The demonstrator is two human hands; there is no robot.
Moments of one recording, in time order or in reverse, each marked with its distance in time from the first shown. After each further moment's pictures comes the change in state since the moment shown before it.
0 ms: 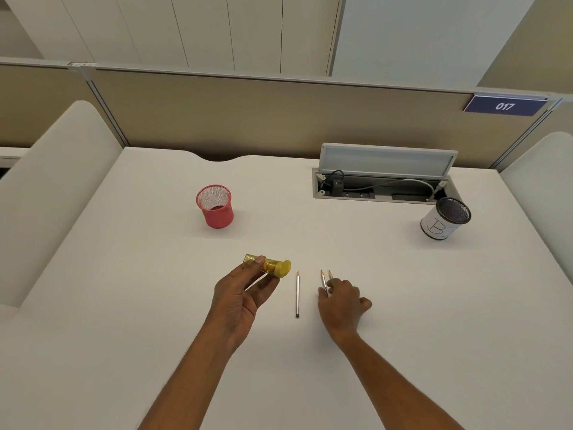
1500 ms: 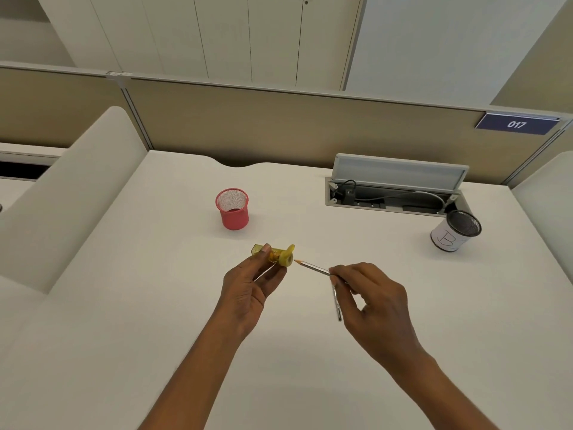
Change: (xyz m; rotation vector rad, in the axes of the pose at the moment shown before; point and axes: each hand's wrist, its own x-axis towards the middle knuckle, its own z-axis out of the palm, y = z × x) left_hand -0.013 0.018 0.003 -0.072 -0.007 0.025; right_hand -0.076 -0.048 -0.176 0.436 0.259 -0.854
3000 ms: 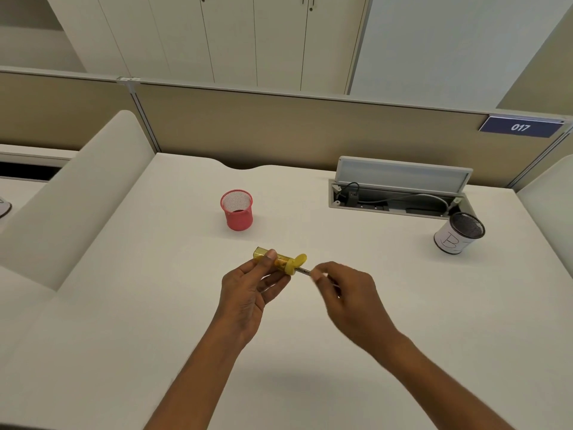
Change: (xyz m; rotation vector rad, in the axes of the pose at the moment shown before) left_hand -0.022 -0.001 -0.001 0.156 -0.009 0.096; right_hand 0.011 -0.003 0.021 0.085 -0.312 0.191
